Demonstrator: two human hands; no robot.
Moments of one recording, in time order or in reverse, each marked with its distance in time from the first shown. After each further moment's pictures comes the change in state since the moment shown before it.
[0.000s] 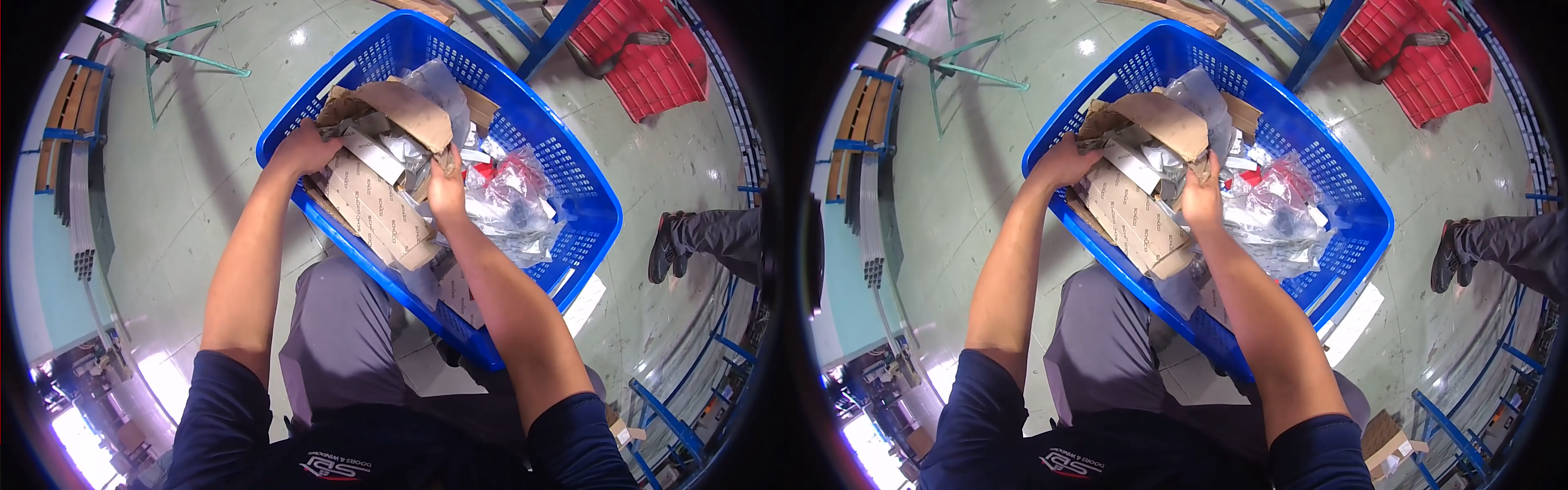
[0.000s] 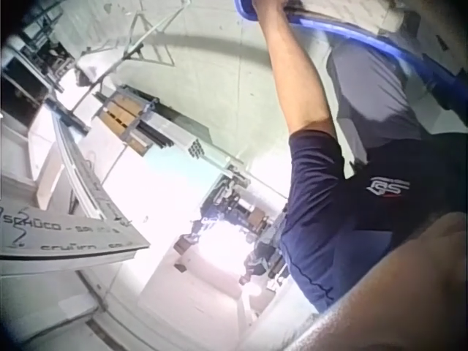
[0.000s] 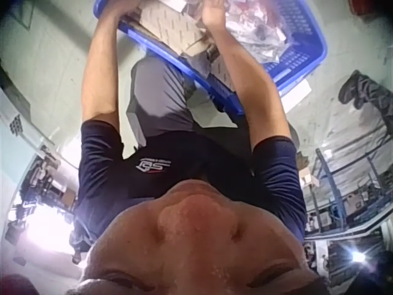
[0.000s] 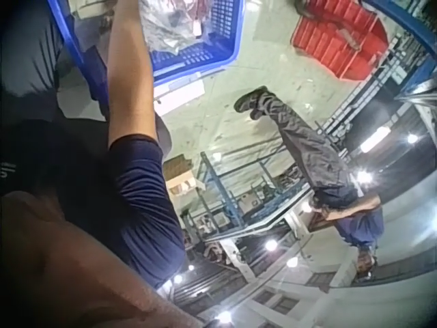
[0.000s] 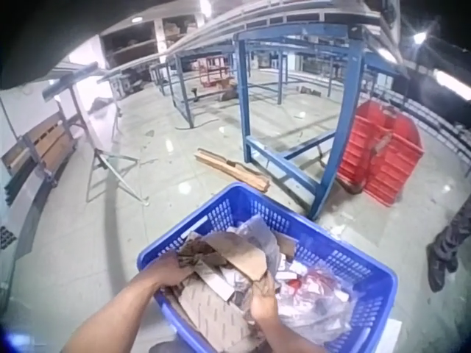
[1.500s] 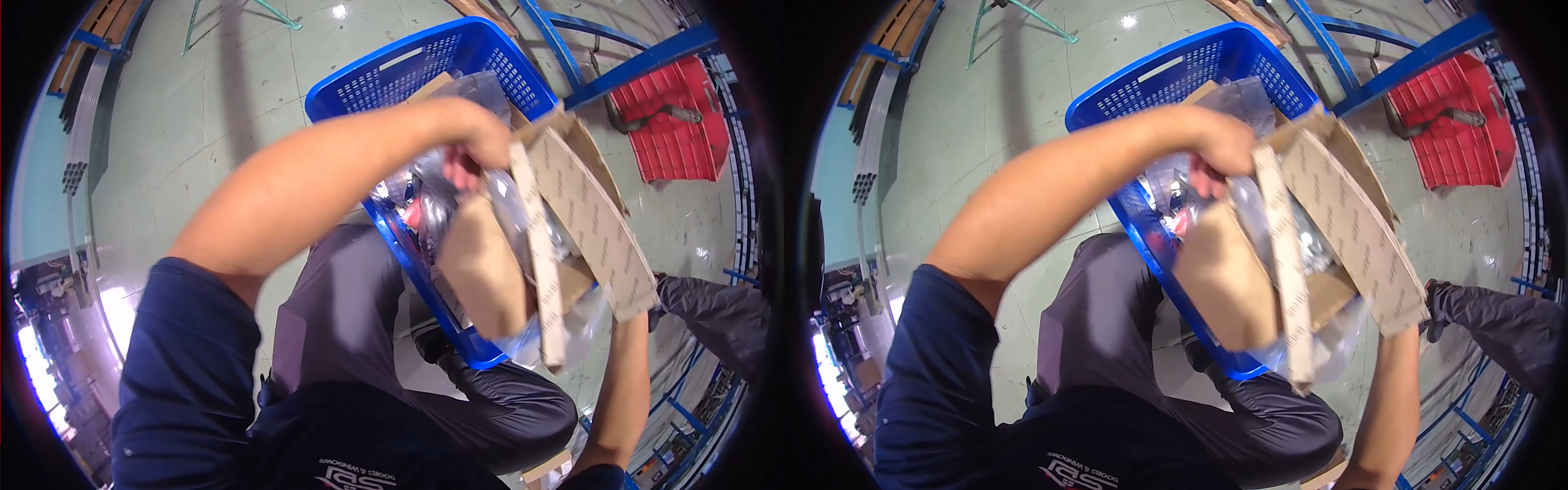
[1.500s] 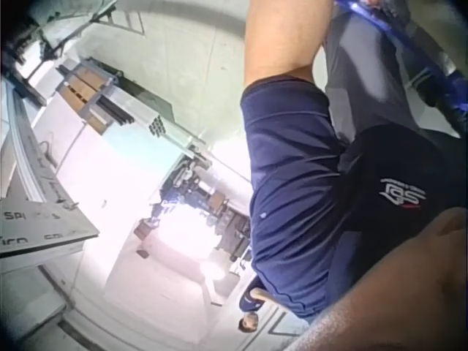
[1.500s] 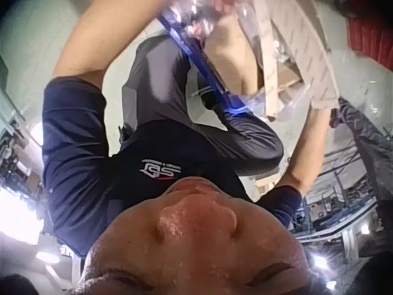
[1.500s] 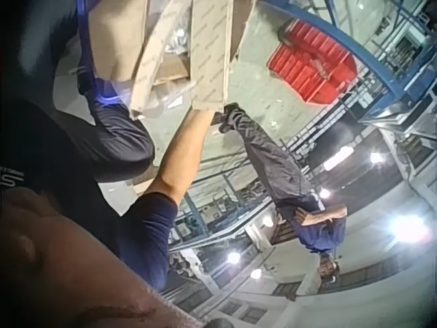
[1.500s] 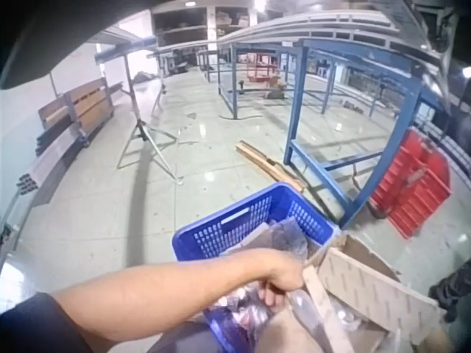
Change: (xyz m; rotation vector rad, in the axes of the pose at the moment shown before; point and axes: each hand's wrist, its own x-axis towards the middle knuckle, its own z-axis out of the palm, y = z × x) left_hand -0.065 0.158 -0.038 -0.128 -0.808 0.441; right_hand -0.026 -0.120 -0.339 0.258 -0.072 0.334
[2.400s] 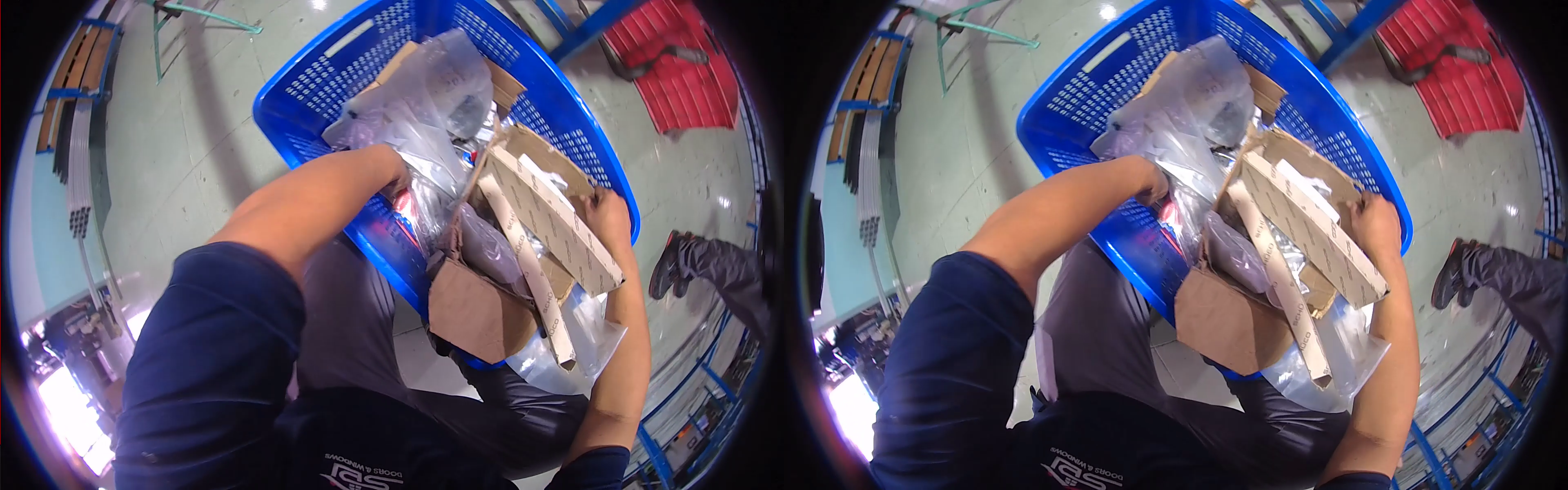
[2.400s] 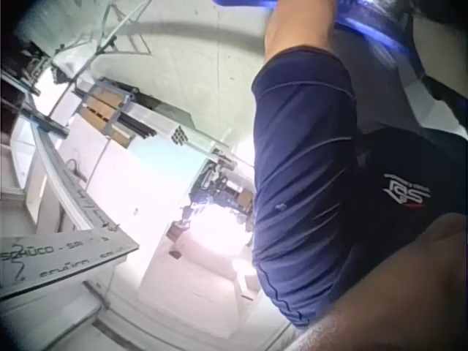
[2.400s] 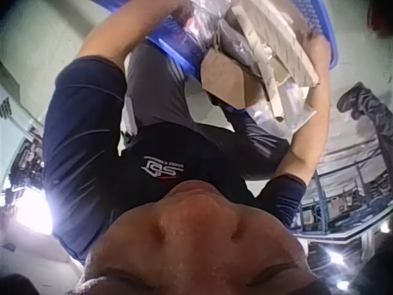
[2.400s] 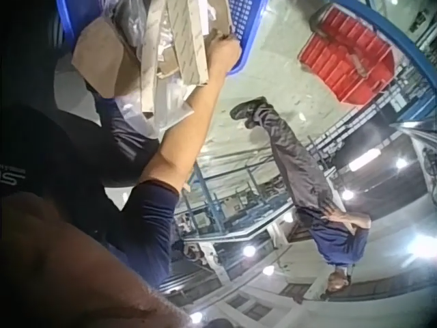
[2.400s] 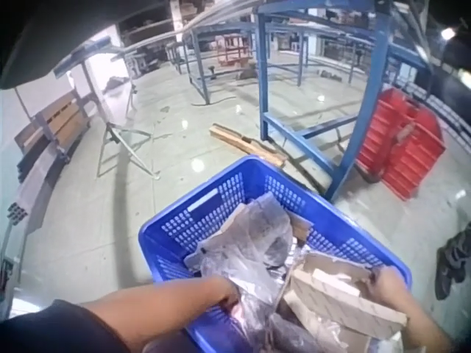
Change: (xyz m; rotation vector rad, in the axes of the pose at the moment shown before) left_hand 0.183 -0.195 0.076 0.897 -0.618 -0.083; right_hand 0.048 0.026 0.059 -1.666 0.253 -0.306
